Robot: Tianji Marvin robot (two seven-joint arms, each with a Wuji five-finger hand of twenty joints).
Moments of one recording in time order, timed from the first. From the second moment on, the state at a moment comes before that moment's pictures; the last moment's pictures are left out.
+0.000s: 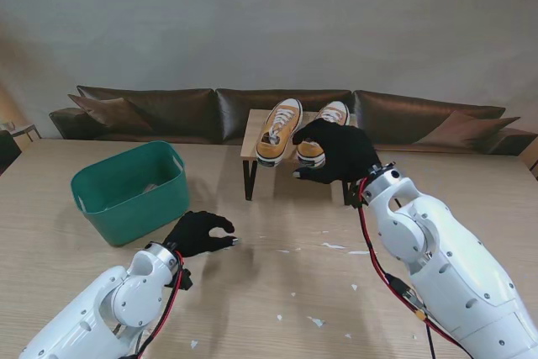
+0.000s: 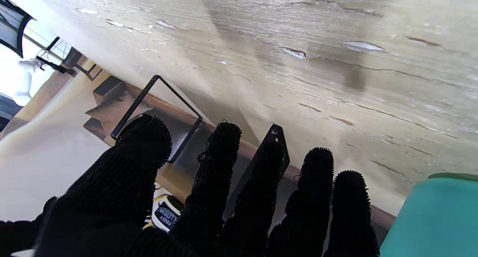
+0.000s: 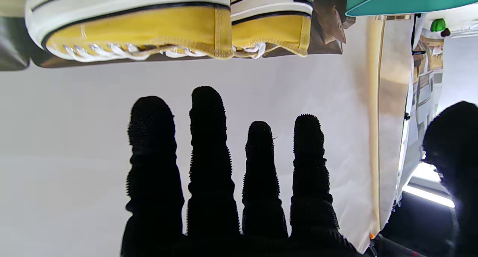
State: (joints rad) left arm 1.51 -1.10 -1.12 -1.47 0.62 -0.12 0.06; right arm -1.25 -1.10 1.13 -1.53 -0.92 -0.25 -0.23; left_hand 0.74 -0.40 0.49 -0.11 0.86 0.19 0.28 0.46 0.84 0.32 0.15 0.43 0.57 0.41 0.29 0.51 0.13 0.38 0.65 0.68; right_hand 0.11 -0.59 0.89 -0.18 0.53 -0.17 0.64 0.56 0.58 -0.04 0.66 0.56 0.87 0.12 0.51 0.52 0.70 0.26 1.04 0.71
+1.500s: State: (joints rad) left arm 1.61 -1.13 -1.20 -1.61 0.46 -0.23 0.12; right arm -1.53 -1.14 1.15 -1.42 -0.71 -0.27 -0.39; left_hand 0.74 -0.40 0.45 -0.11 0.75 0.19 0.22 0.40 0.76 0.32 0.12 0.37 0.54 0.41 0.22 0.45 0.19 0.40 0.36 0.71; right_hand 0.23 -0.50 0.78 -0.10 0.57 -0.17 0.54 0.56 0.58 -0.03 0.57 0.51 0.81 0.15 0.37 0.45 0.69 0.29 0.93 0.68
